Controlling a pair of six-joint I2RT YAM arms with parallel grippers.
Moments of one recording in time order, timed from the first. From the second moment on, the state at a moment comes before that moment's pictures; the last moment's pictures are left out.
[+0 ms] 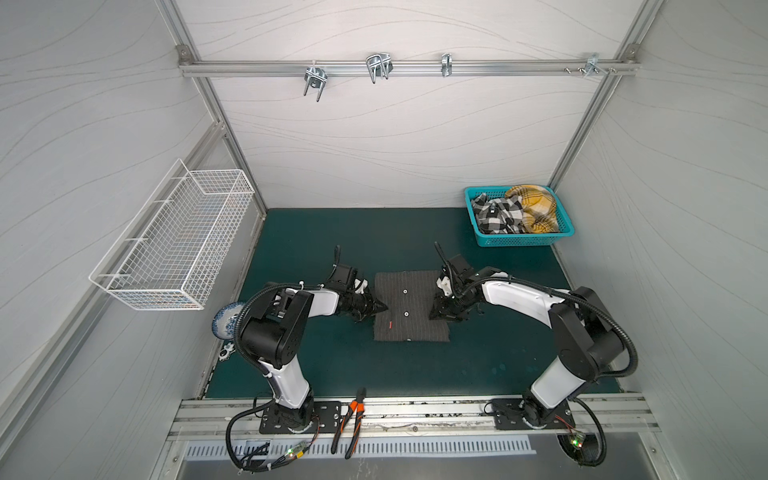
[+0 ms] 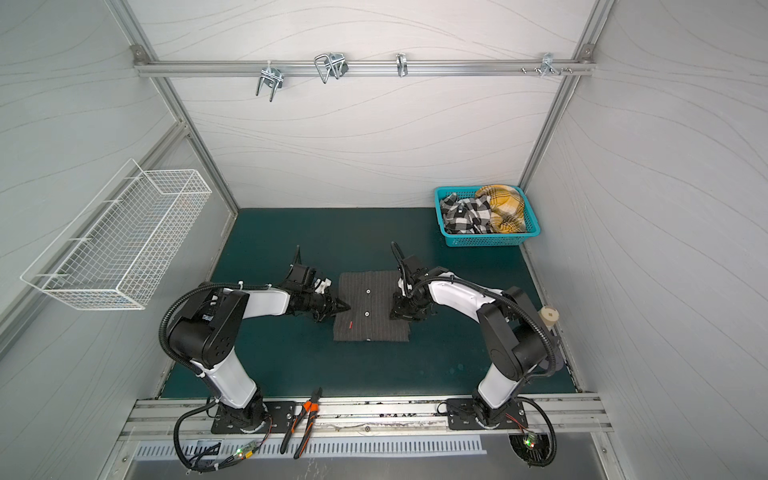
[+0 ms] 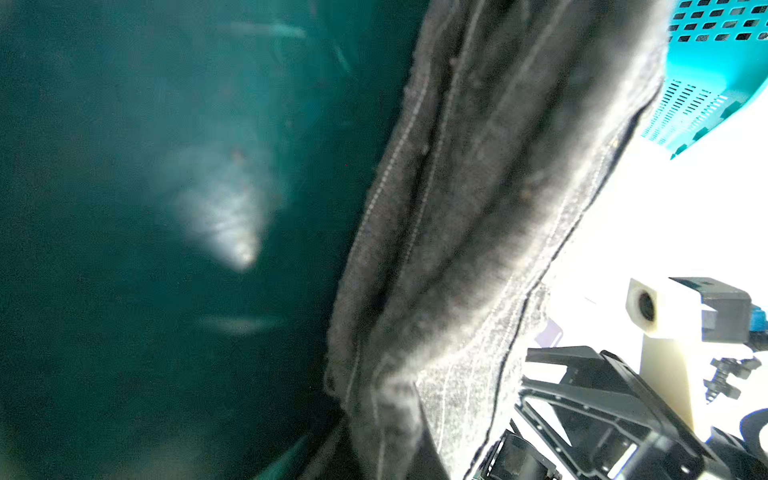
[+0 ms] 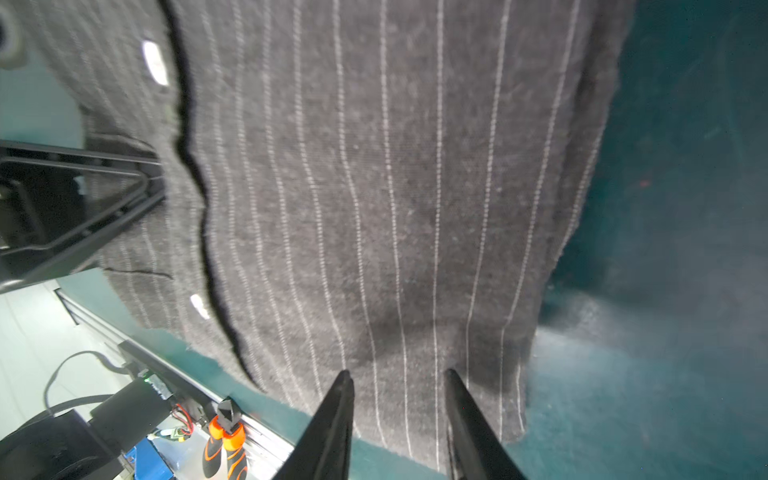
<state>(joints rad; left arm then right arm) -0.29 1.74 0.72 -0.04 0.68 -0.91 0.63 1.66 1.00 -0.63 -0.40 0.59</state>
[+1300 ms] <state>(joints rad) -0.24 1.53 1.15 -0.80 0.26 -0.63 0.63 1.49 1.03 -0.73 -0.33 0.58</state>
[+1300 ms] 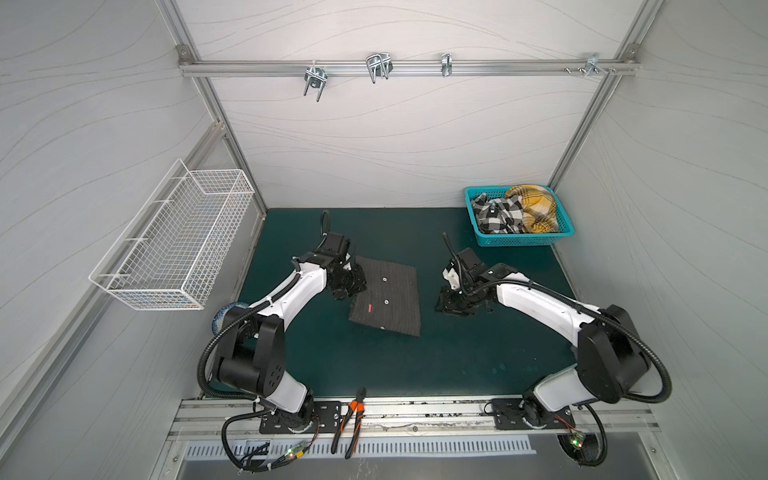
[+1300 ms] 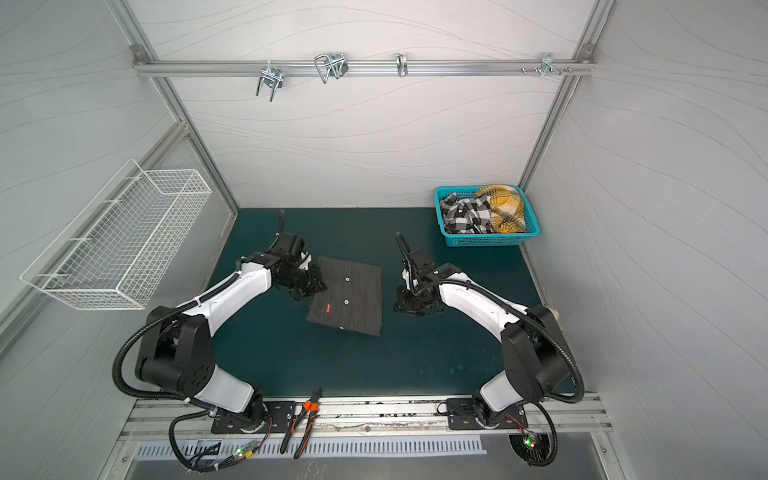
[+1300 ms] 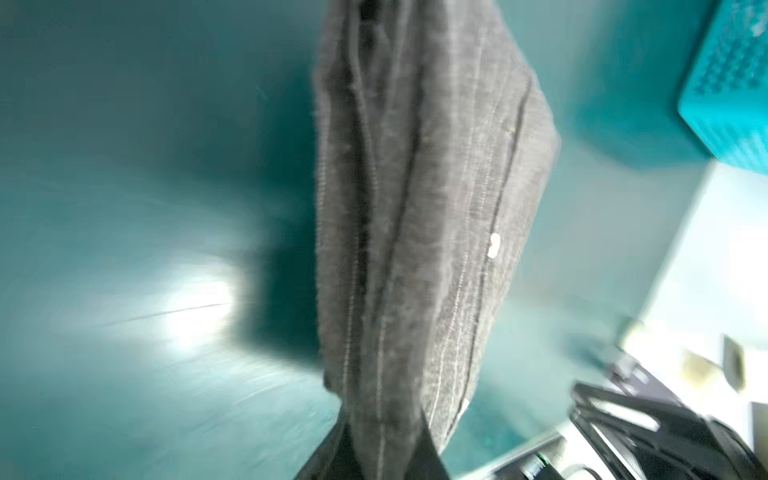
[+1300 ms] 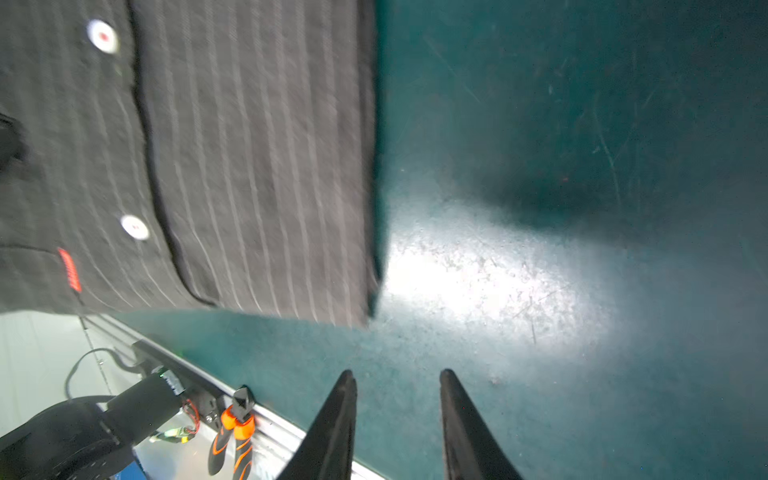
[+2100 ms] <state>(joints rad) -0.74 2.25 1.80 -1.43 -0.73 -0.63 0.26 1.19 0.75 -0.67 -0.53 0.59</state>
